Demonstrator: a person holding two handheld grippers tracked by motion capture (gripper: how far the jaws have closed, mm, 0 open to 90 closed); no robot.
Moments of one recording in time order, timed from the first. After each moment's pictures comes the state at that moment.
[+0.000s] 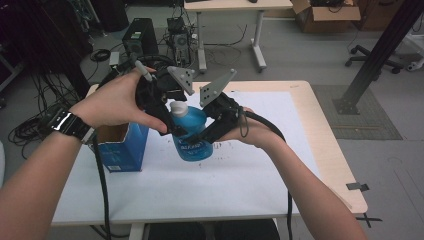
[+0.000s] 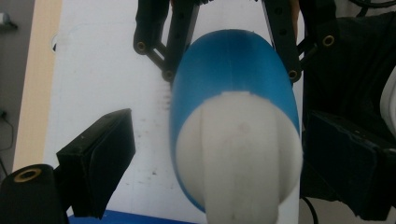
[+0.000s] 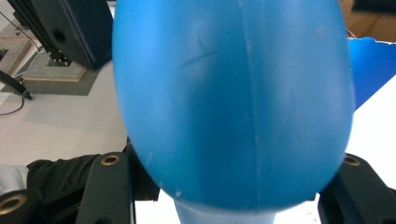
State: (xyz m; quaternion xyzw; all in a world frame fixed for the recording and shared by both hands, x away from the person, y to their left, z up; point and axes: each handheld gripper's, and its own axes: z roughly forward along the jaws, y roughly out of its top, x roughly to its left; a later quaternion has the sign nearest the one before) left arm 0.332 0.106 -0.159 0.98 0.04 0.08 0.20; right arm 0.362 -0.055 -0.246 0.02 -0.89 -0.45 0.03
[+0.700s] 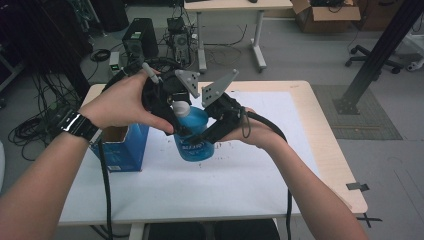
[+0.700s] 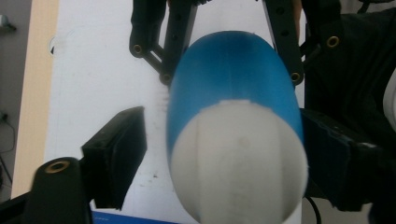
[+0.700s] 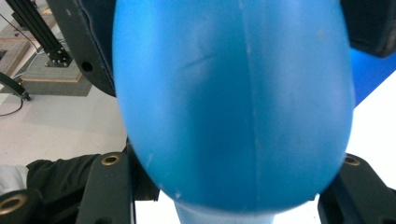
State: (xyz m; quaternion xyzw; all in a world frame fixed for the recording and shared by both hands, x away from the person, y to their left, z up) left arm 0.332 0.099 -0.162 0.98 0.03 0.08 0.19; right arm 0.362 -0.059 -0.247 0.02 -0.89 -0.45 0.03
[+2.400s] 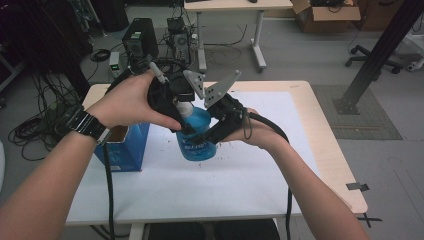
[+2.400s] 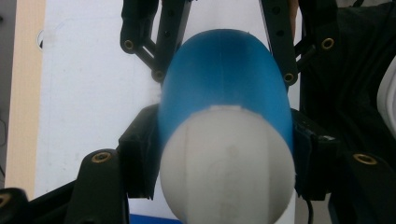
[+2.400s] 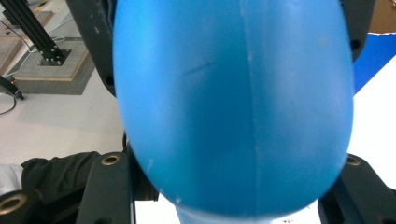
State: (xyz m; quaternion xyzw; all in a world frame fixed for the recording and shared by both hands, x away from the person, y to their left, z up) left arm 0.335 0.088 -0.162 0.98 0.03 0.07 0.17; right arm 0.361 -0.064 -0.248 0.01 -0.89 -0.45 0.02
